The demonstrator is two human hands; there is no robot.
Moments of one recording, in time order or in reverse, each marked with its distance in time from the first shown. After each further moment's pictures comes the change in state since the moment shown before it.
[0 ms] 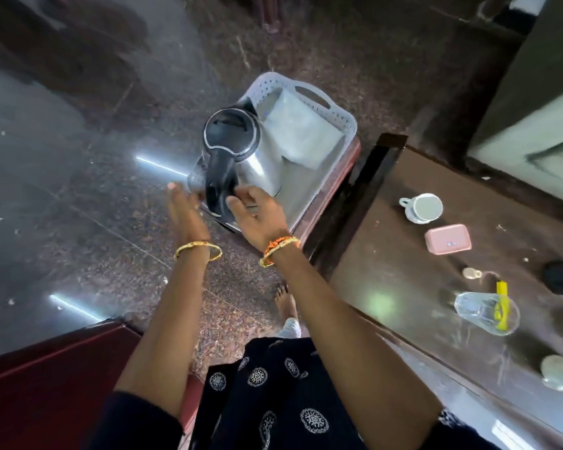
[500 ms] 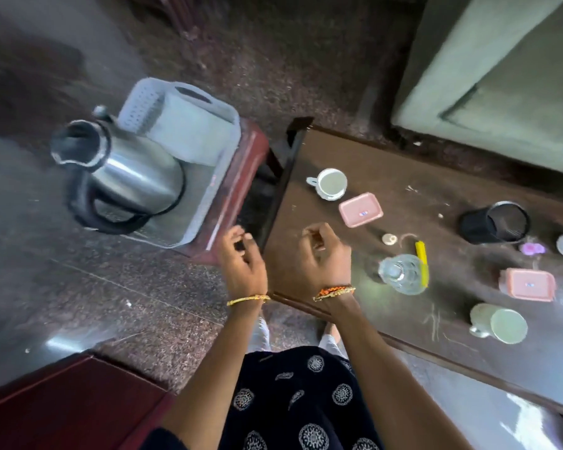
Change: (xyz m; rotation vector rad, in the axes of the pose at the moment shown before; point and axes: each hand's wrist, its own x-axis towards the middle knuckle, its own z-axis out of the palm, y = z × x) left_hand -0.198 -0.142 0.125 0.442 -0.232 0.522; right_hand -0.123 0.141 -0.226 -0.151 0.587 -0.077
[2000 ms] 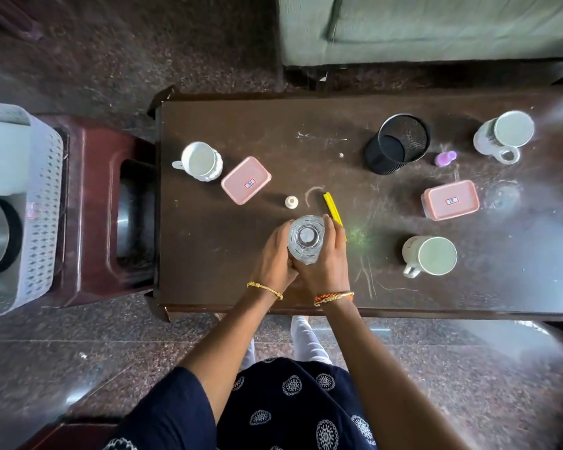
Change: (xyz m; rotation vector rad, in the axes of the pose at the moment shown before) left_hand -0.129 -0.030 0.206 0.377 -0.946 0.300; right_hand -0.021 0.207 -0.102 -0.214 0.144 0.298
